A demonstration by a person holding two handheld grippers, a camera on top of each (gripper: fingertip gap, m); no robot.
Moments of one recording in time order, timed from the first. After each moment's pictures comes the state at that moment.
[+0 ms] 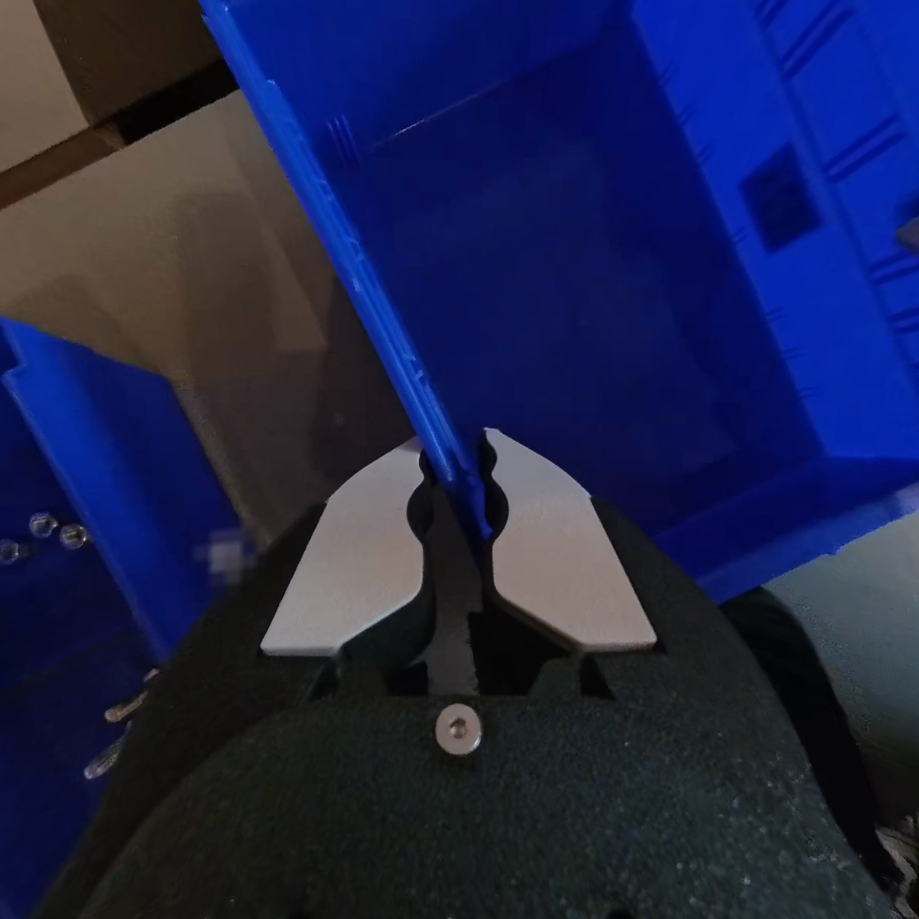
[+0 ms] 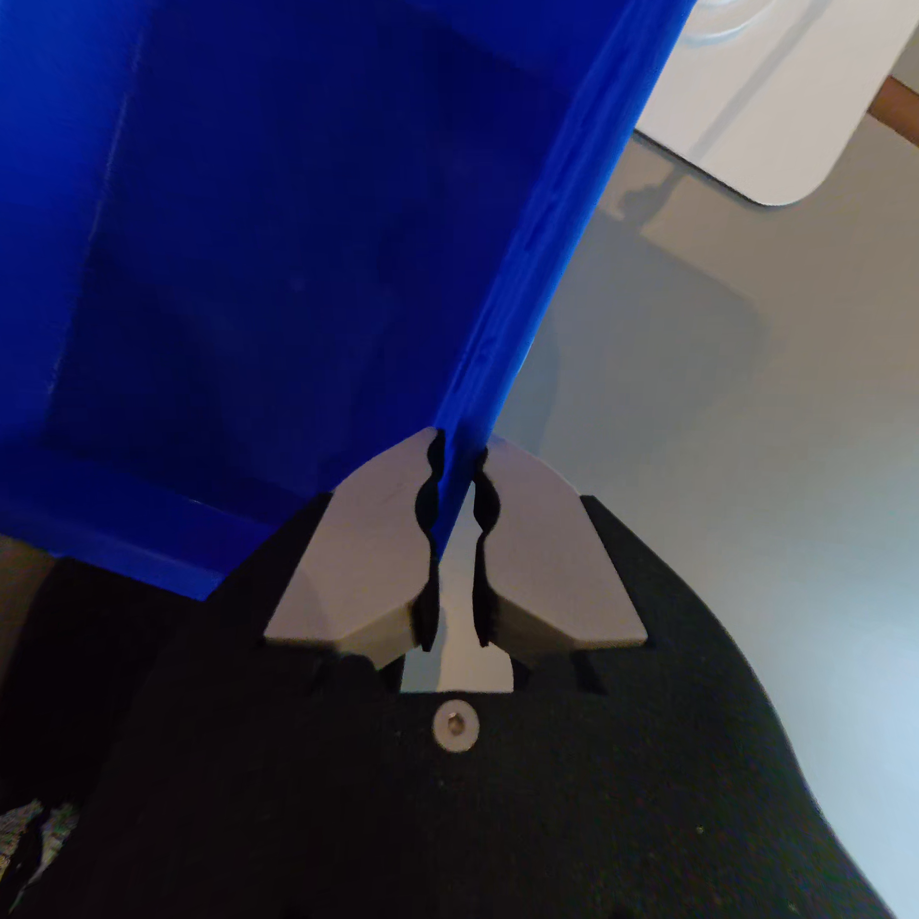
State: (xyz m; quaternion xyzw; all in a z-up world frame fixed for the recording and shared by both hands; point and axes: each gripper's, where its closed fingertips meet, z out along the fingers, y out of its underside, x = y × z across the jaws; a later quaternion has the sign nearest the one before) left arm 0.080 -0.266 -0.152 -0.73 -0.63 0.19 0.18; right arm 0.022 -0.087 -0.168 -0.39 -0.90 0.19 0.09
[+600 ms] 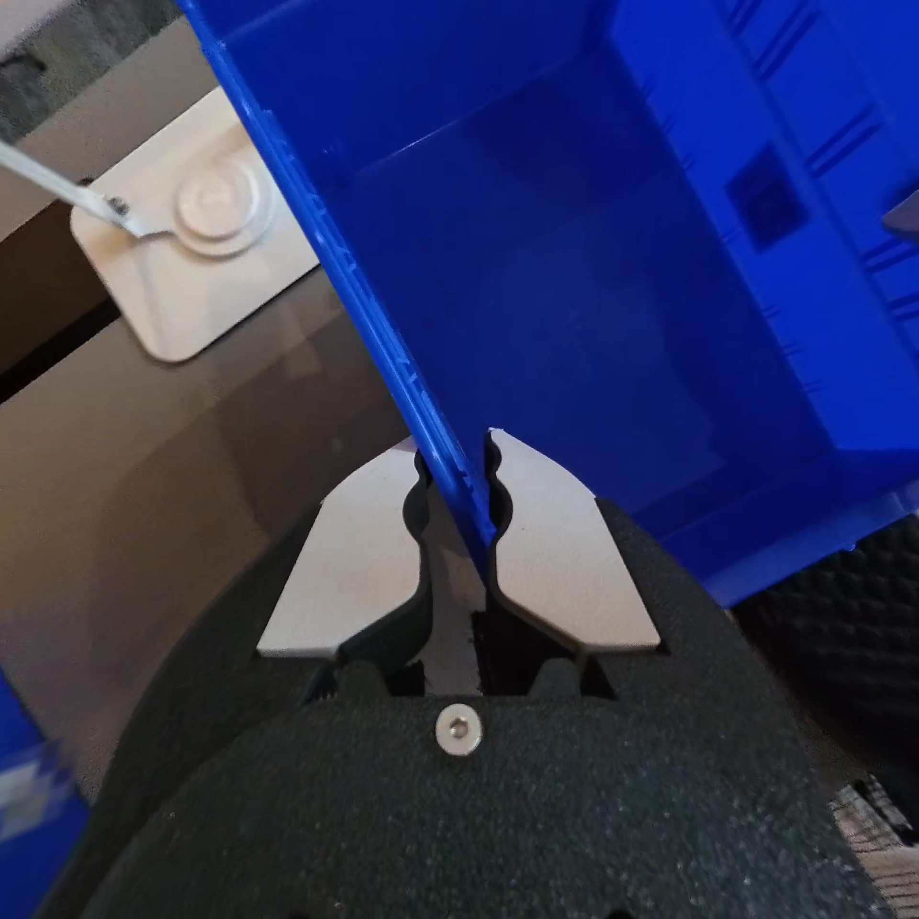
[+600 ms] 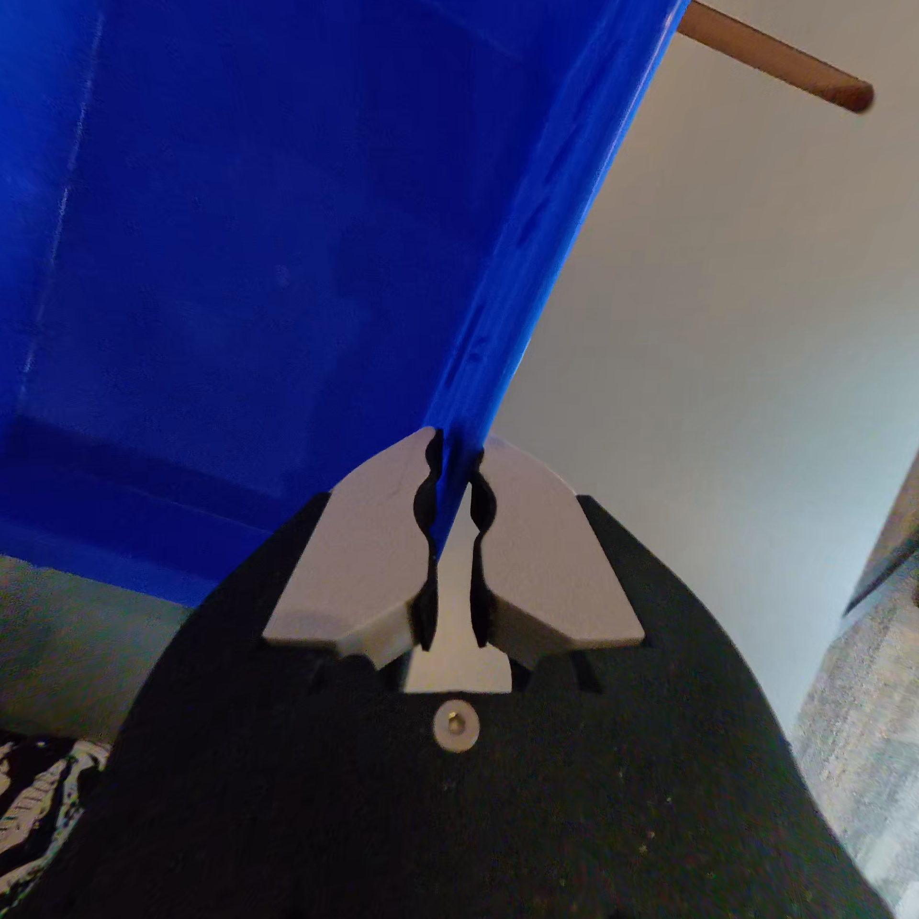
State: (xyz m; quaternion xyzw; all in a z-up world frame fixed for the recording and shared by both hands) left arm 0.016 -0.034 -0.111 -0.78 -0.55 0.21 0.22; right arm -0.012 0.152 -0.124 -0.46 -0.86 0.16 0.14
